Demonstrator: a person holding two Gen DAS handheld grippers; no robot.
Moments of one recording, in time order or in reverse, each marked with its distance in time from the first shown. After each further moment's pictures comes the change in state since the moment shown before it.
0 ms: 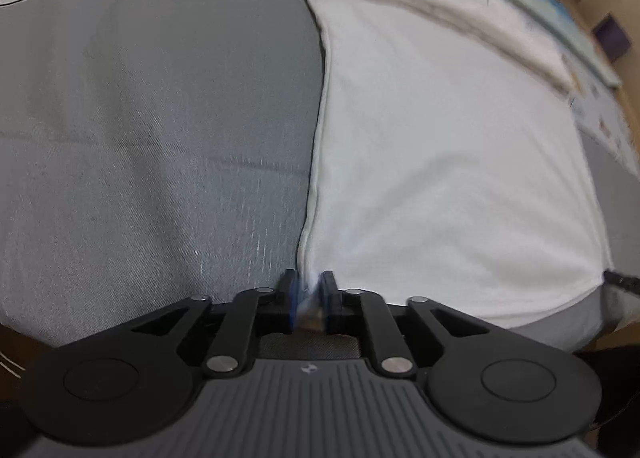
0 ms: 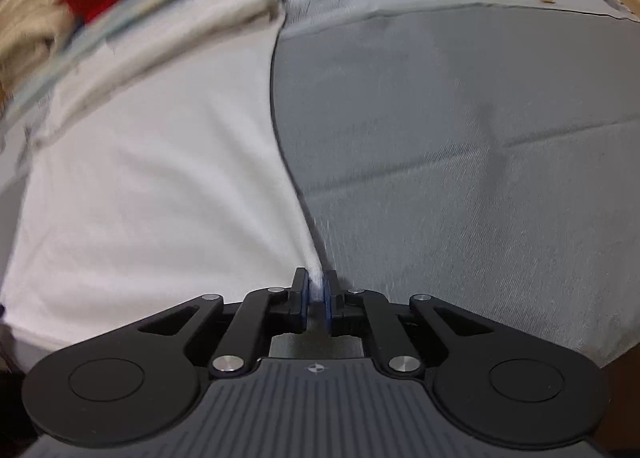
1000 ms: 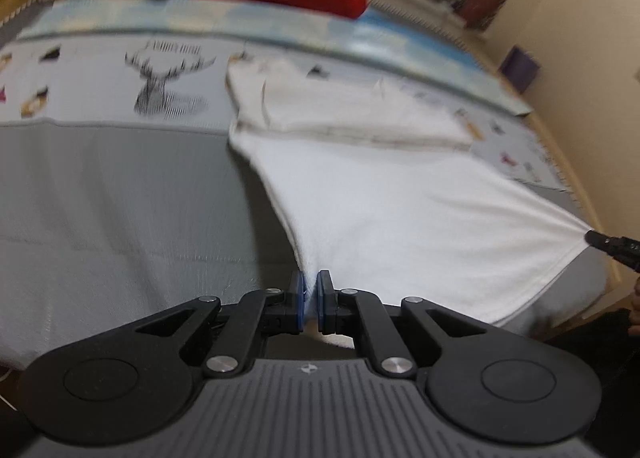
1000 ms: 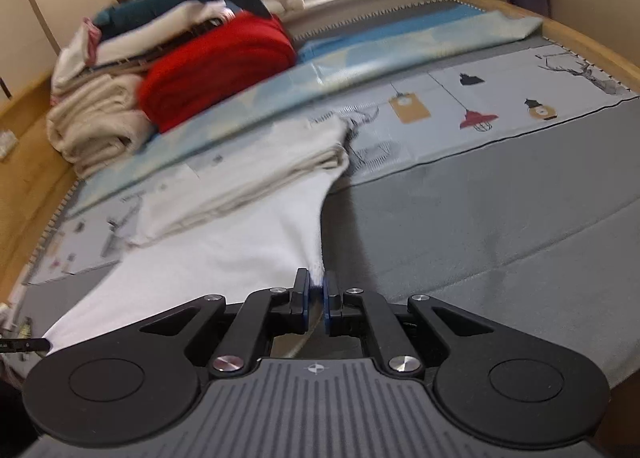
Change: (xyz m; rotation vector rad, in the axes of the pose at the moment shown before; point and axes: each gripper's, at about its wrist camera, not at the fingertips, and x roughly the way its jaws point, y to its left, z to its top) left arm -0.145 -0.028 -0.030 0.144 -0.315 -0.165; right arm -0.140 -0.001 0.007 0.029 -0.367 0.209
